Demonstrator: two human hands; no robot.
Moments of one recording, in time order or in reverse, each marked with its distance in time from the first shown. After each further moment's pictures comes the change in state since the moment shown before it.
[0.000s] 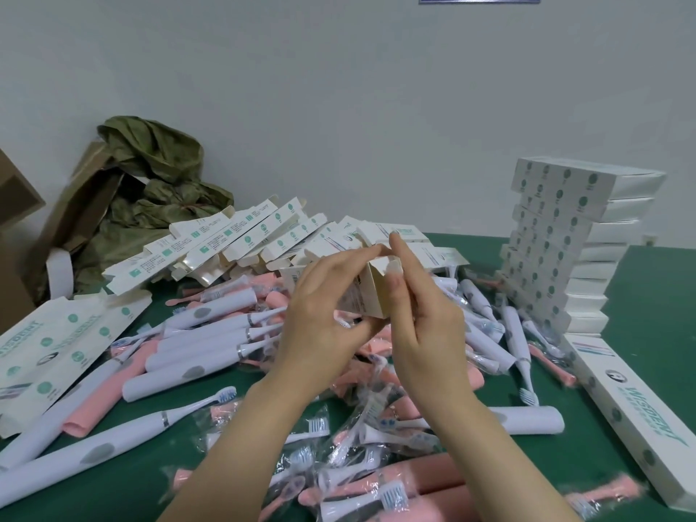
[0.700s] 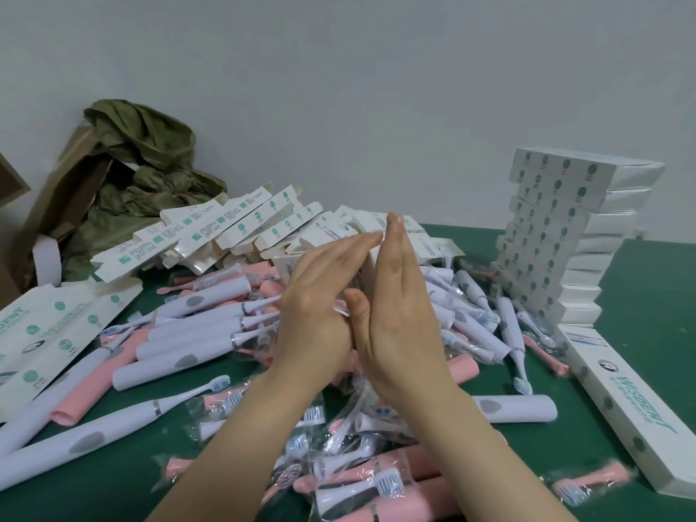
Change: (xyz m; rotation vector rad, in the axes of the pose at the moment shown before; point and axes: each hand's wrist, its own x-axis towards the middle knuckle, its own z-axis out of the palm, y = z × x) left_hand 0.001 0.011 0.004 -0.032 0.128 0.011; right_hand 0.001 0.002 0.013 -0.402 -0.145 -0.244
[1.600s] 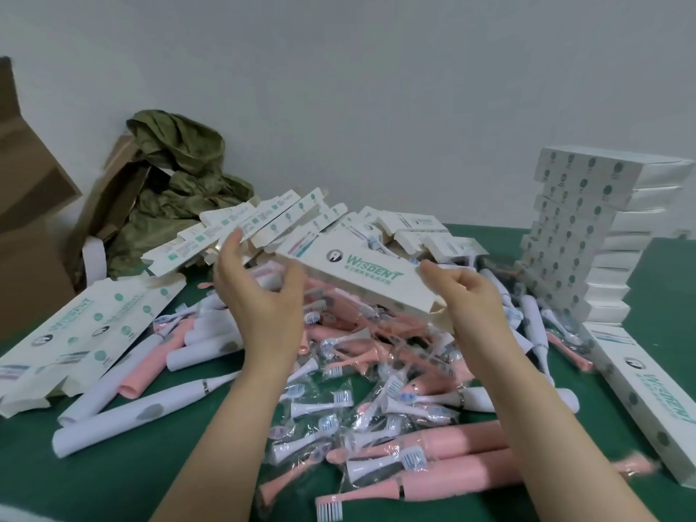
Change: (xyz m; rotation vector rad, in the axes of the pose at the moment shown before) left_hand 0.000 -0.016 -0.049 0.001 0.435 -0.484; right_hand 0.010 0.028 -0.030 0.706 0.001 0.926
